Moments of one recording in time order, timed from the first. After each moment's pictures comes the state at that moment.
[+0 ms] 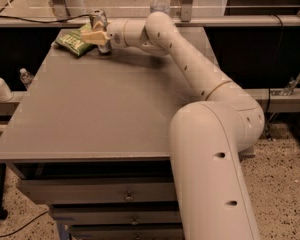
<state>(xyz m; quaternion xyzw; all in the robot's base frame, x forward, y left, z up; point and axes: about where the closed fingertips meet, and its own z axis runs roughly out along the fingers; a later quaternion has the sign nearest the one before) 0.858 0.189 0.885 -0.42 0.62 0.36 0.56</state>
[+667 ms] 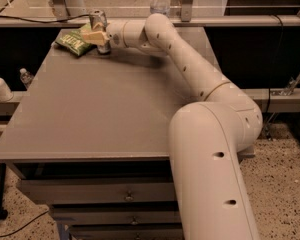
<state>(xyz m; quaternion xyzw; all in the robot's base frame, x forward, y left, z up) 0.860 0.188 0.883 -0.41 0.62 0.37 0.56</state>
